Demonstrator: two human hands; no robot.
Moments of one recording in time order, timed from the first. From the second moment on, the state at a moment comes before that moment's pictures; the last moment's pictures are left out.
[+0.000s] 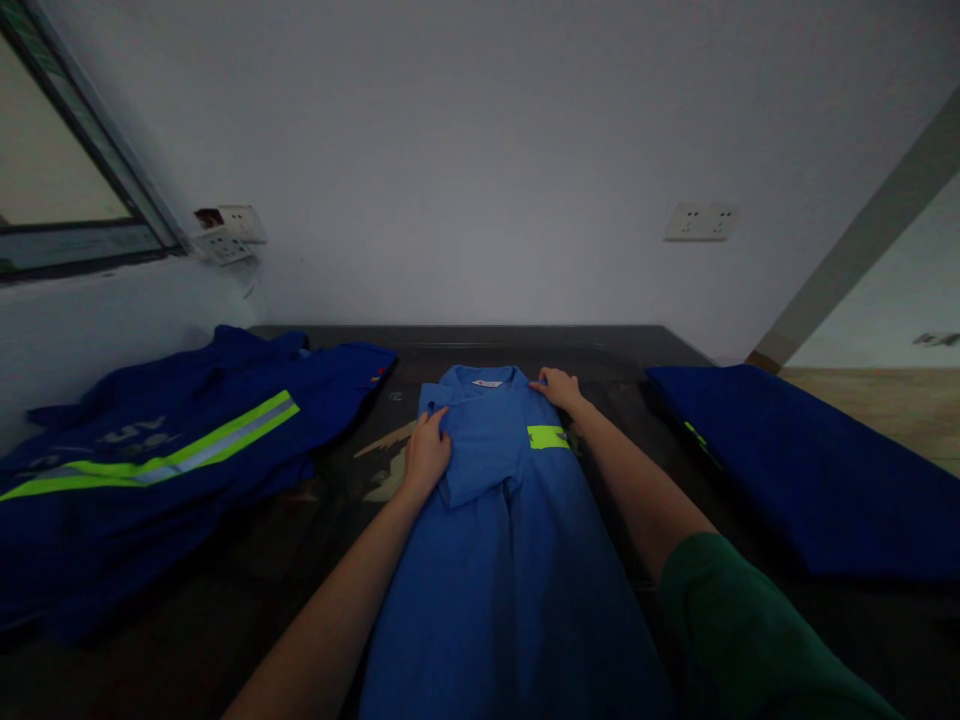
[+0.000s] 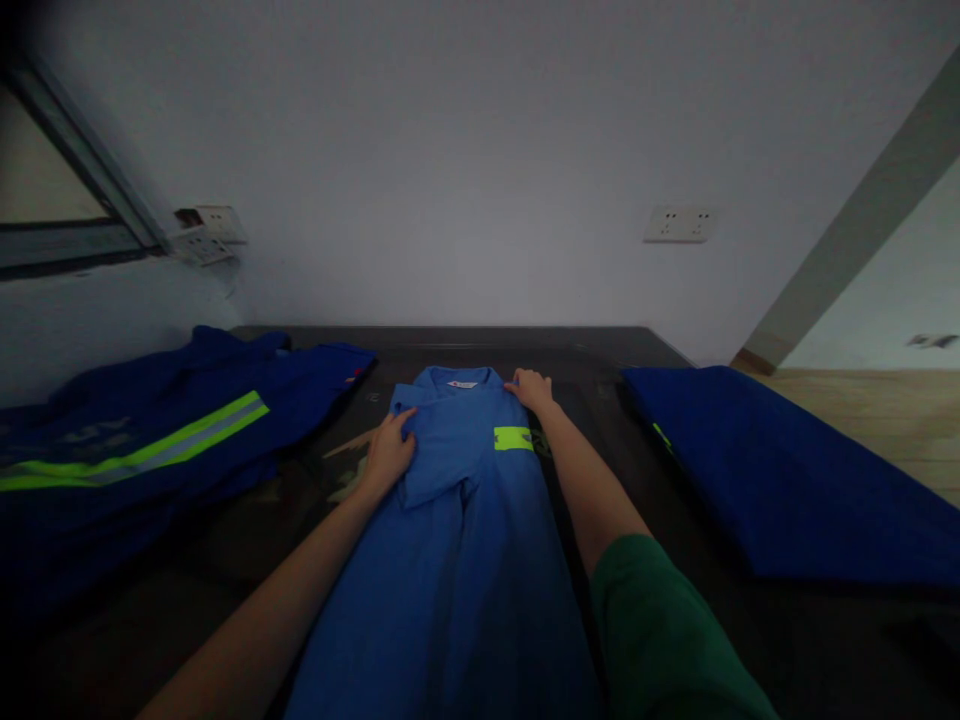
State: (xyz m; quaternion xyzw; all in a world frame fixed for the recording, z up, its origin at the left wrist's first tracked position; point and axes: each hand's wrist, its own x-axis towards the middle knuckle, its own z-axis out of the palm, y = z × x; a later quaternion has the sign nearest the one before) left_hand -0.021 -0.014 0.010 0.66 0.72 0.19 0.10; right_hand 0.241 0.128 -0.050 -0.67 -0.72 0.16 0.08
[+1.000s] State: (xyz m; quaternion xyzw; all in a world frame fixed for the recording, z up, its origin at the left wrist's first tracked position) left_hand -0.010 -0.028 0.028 0.69 0.68 0.23 -0.02; right_hand 0.207 0.023 -0.006 -0.55 -0.80 0.16 0.20
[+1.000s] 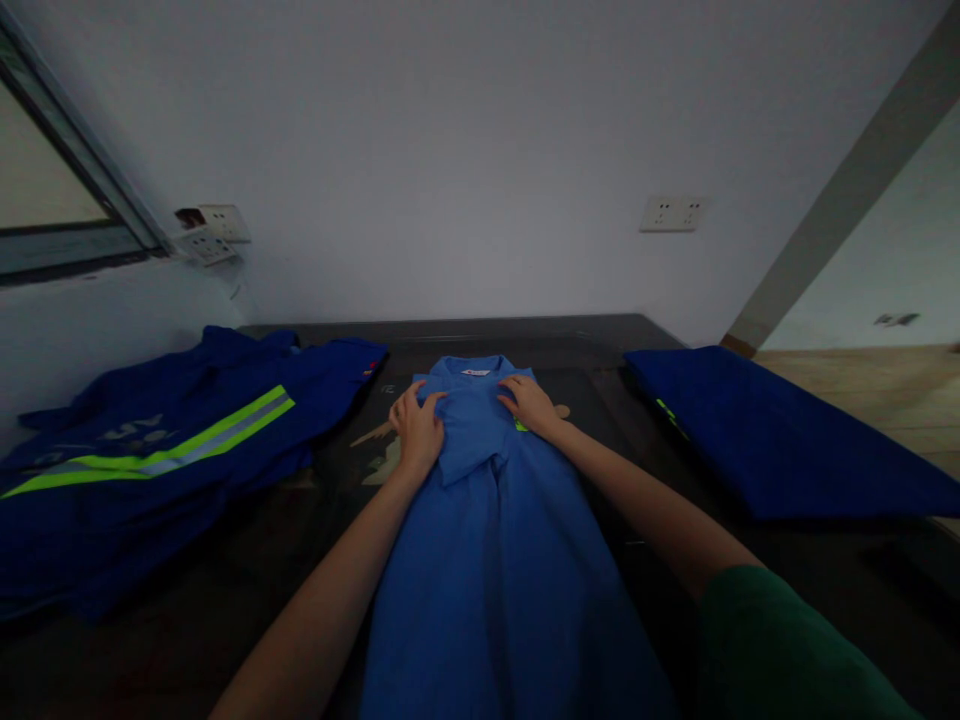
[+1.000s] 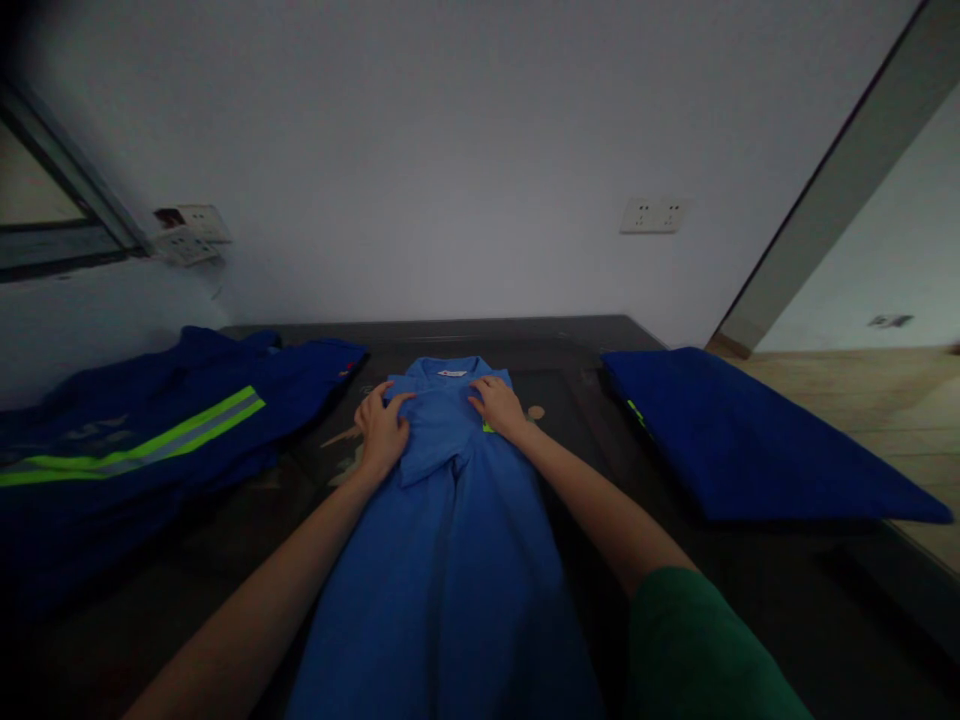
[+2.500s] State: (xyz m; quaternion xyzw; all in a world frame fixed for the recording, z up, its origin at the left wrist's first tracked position) left_hand 0.003 -0.120 0.047 0.91 0.40 0.07 0.03; right_hand 0.226 0.000 0.010 -0.17 -0.85 0.48 0.13
